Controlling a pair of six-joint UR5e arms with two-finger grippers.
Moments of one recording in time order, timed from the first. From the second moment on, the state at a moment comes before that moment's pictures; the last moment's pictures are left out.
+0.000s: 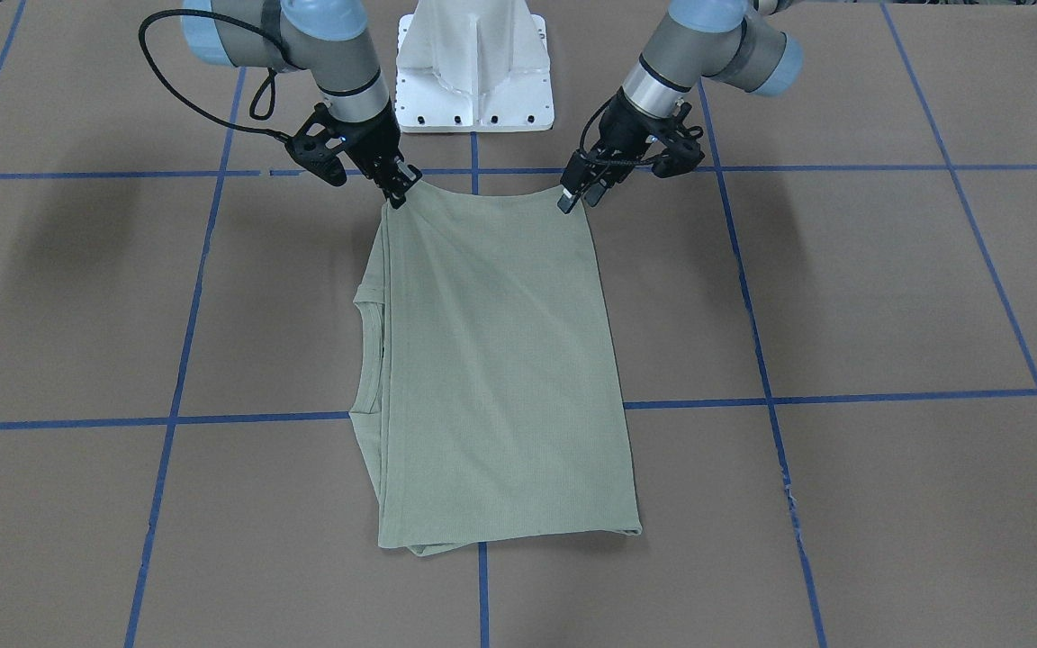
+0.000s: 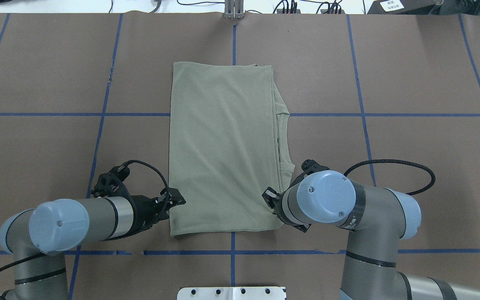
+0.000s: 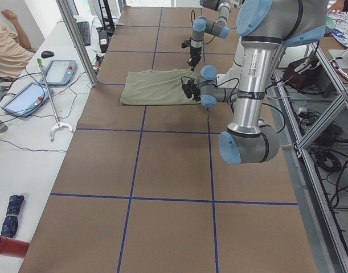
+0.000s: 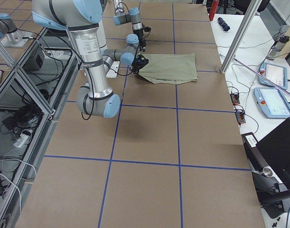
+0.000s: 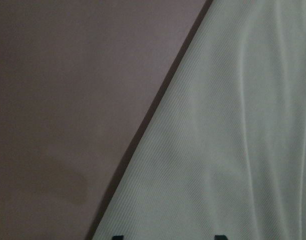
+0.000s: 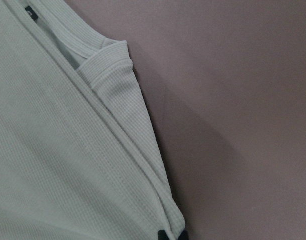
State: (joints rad) left arm -0.26 -1.78 -1.91 -2.25 -1.57 -2.03; right arm 0.31 -1.16 1.93 -1.46 1.74 2.08
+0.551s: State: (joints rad) left arm -0.20 -1.78 -1.90 -2.19 -1.55 -2.06; right arm 0.31 -1.16 1.93 -1.46 1.74 2.08
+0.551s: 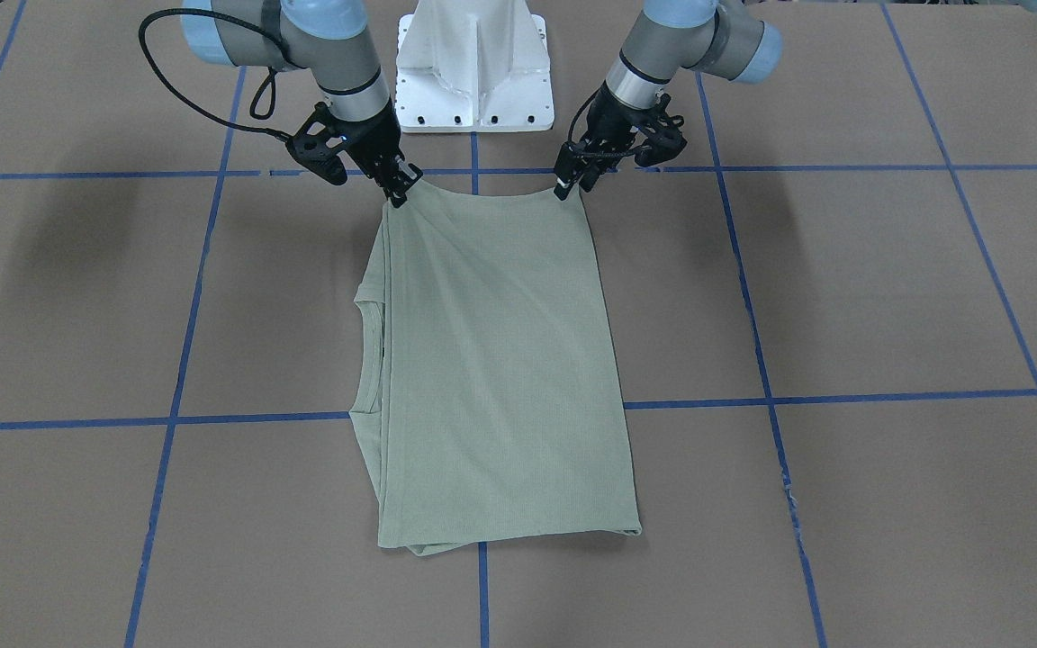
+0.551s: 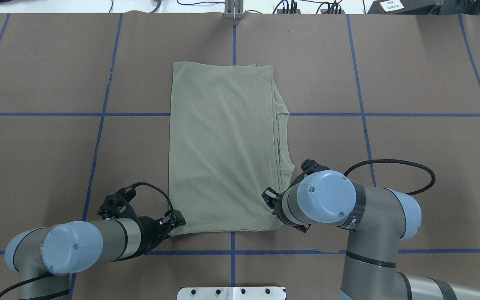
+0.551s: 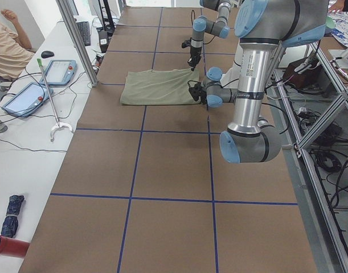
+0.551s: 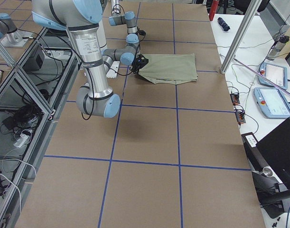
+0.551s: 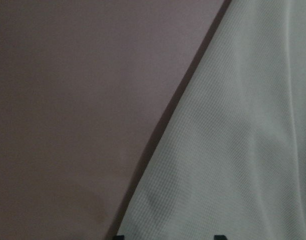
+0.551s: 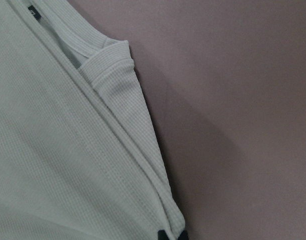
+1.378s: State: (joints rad) left arm -0.20 -1.78 -1.91 -2.19 -1.55 -2.07; right arm 0.31 -1.16 1.93 -1.46 1.74 2.08
